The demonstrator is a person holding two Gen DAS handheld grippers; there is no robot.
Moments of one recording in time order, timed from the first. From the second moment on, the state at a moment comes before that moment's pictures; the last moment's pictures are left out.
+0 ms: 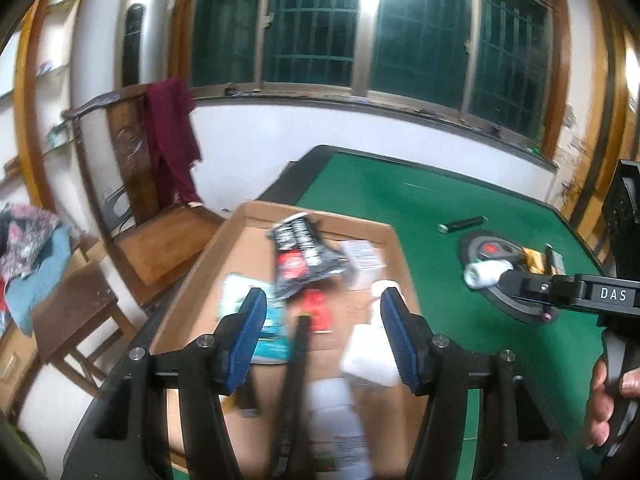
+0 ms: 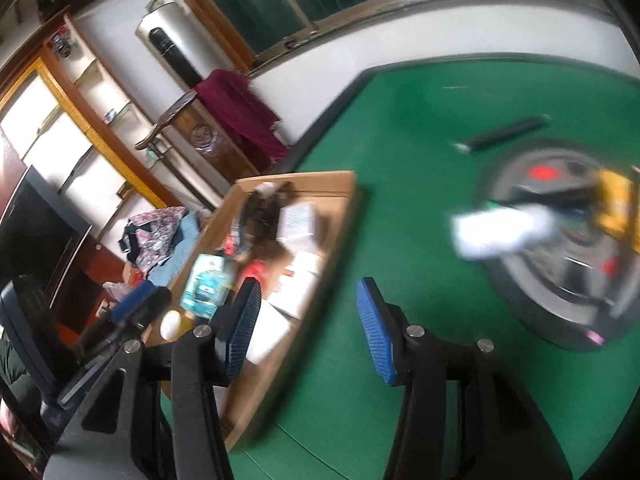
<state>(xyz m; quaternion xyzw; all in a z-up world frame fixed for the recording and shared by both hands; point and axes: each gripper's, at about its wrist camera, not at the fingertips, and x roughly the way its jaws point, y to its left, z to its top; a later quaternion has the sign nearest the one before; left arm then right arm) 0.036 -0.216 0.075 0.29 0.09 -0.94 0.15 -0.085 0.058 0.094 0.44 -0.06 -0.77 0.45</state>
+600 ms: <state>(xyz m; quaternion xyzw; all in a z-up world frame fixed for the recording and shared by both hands) -0.157 -0.072 0.061 0.41 -0.06 -0.91 -0.04 -0.162 0.272 0.072 0.43 -0.17 -0.82 0.34</state>
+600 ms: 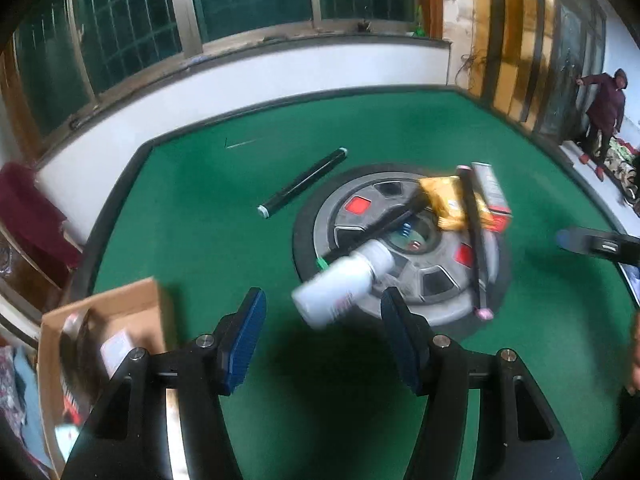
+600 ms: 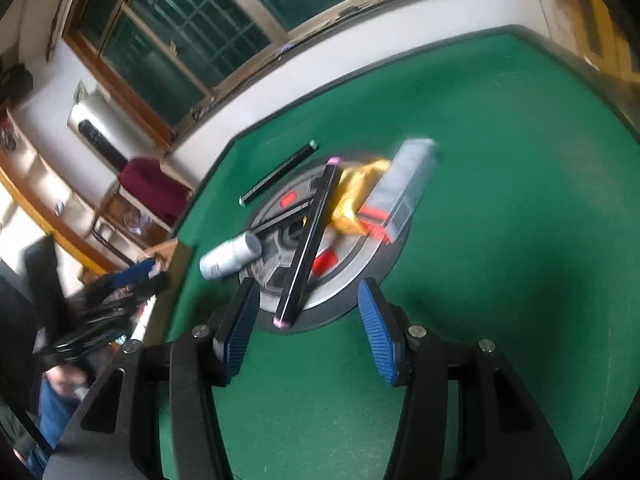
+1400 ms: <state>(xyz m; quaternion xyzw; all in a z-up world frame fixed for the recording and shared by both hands) -0.113 -0.022 0.016 0.46 -0.02 -0.89 -0.04 -0.167 0.277 0.061 0.44 -0.18 -0.82 0.32</state>
